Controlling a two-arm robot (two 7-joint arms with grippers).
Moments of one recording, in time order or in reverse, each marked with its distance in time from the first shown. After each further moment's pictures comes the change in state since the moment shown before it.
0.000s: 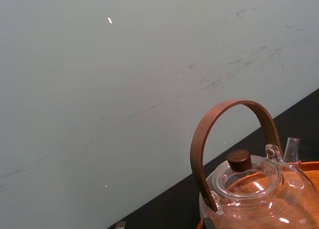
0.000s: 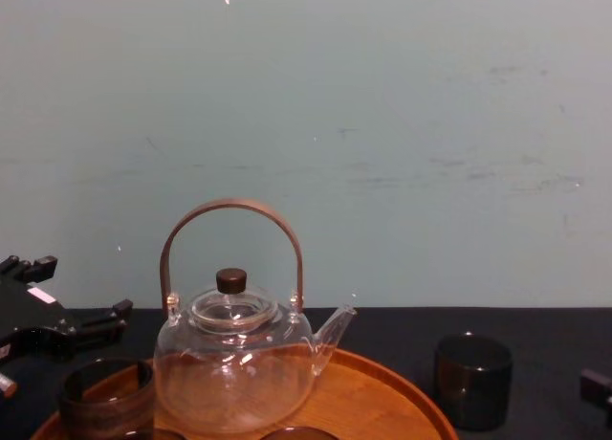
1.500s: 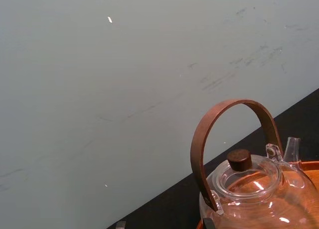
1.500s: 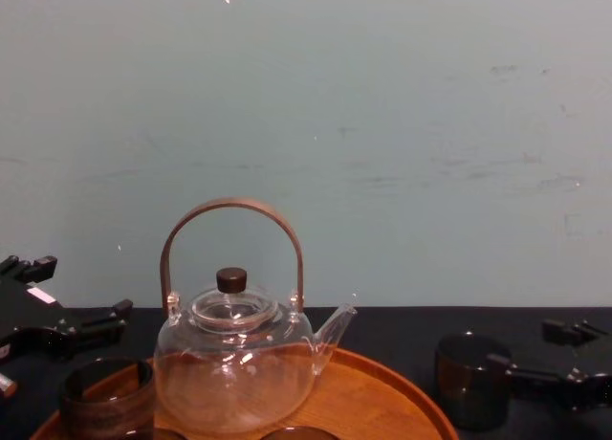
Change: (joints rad) left arm 0.000 0.000 0.000 0.000 0.000 0.000 0.000; right arm 0.380 -0.076 -0.160 0.391 0.009 0.067 0.101
